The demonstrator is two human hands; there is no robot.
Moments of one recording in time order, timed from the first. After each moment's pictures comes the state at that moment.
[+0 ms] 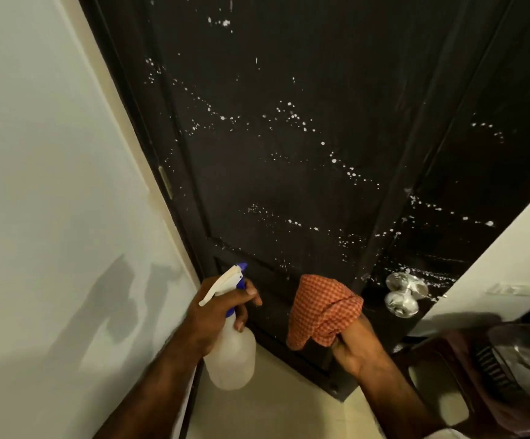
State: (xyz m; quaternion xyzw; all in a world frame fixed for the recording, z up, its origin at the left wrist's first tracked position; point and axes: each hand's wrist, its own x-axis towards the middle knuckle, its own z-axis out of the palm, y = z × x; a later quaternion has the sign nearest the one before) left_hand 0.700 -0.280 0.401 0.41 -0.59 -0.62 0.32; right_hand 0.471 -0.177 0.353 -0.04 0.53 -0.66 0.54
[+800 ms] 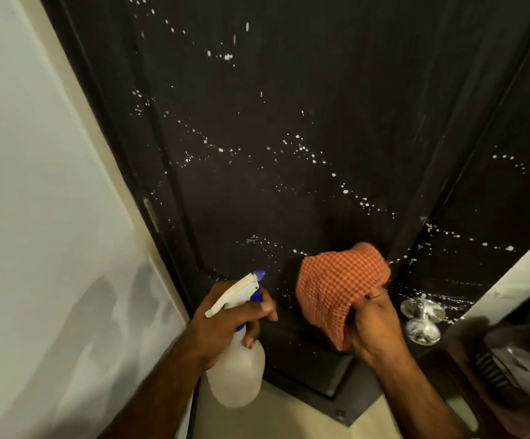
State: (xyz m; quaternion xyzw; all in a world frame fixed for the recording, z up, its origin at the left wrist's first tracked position) left_hand 0.704 -0.343 0.454 0.30 -0.69 -0.61 0.26; right_hand 0.475 -0.234 0.402 -0.18 0.53 -0.75 0.35
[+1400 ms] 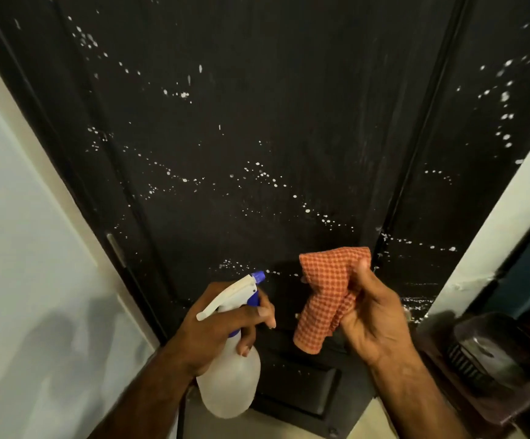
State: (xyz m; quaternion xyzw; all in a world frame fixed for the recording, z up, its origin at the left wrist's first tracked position) left_hand 0.676 -0.347 0.495 0.20 -0.73 -0.62 0.22; right_hand 0.452 -0.214 0.459 -0.10 0.25 -0.84 0.47
